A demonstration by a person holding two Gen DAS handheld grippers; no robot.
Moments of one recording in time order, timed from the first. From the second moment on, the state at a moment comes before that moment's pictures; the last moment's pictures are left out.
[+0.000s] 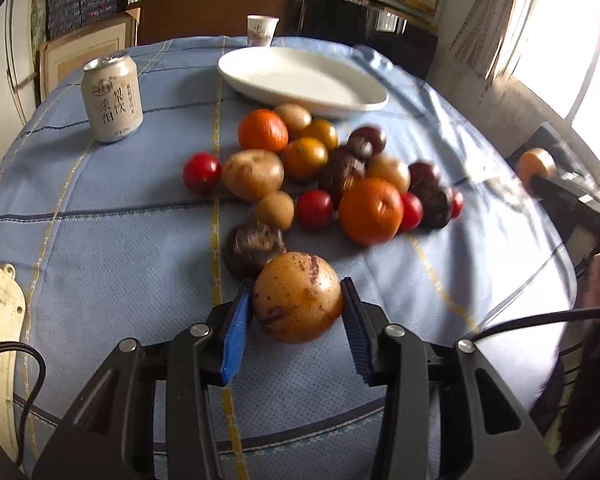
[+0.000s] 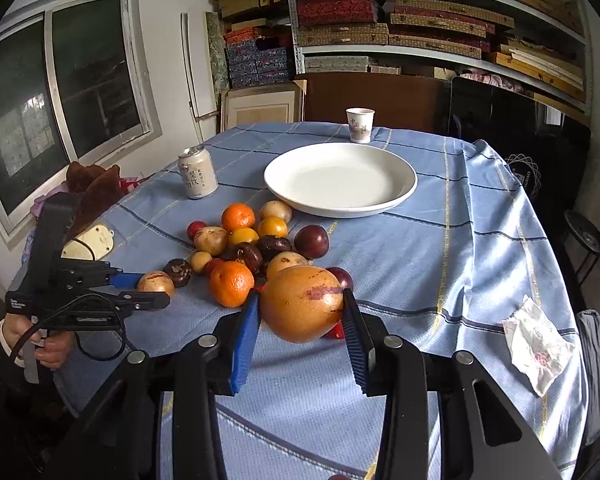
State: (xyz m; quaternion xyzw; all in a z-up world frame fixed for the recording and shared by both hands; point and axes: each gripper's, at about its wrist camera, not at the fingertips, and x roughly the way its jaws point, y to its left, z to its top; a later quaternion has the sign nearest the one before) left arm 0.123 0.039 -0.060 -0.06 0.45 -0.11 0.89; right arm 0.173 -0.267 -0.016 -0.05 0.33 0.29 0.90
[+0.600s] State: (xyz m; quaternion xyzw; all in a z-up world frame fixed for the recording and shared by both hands) left arm 0.357 0.023 0.003 -0.05 0.46 -0.12 0.88; right arm 0.387 -0.201 -0.055 0.06 0.41 0.27 0.87
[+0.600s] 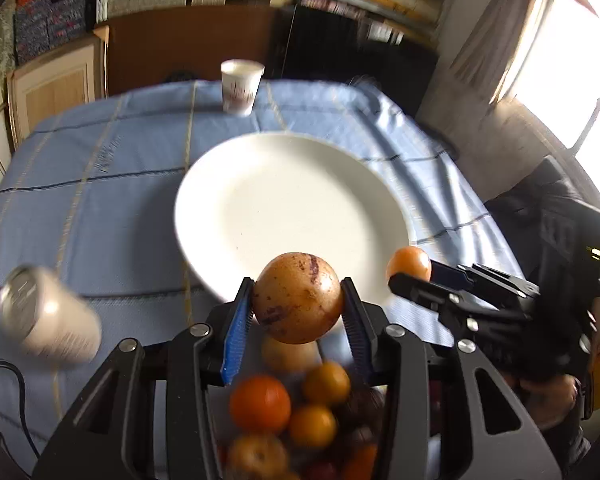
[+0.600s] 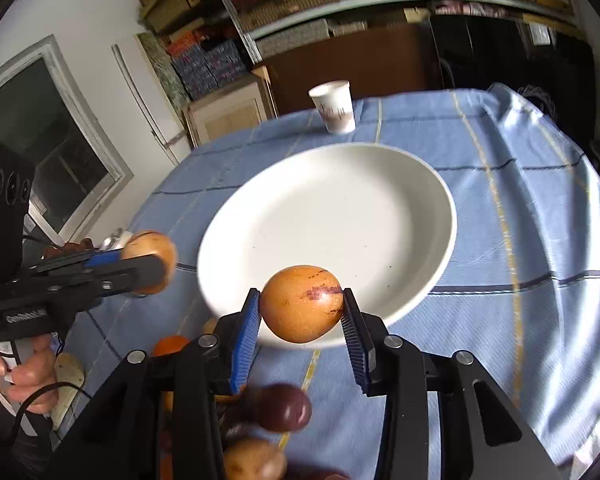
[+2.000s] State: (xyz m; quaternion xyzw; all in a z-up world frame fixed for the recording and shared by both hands) left arm 0.202 0.080 -0.039 -0.07 0.36 0.00 0.93; right arm 0.301 -0.256 -0.090 0.06 0.45 0.35 0.82
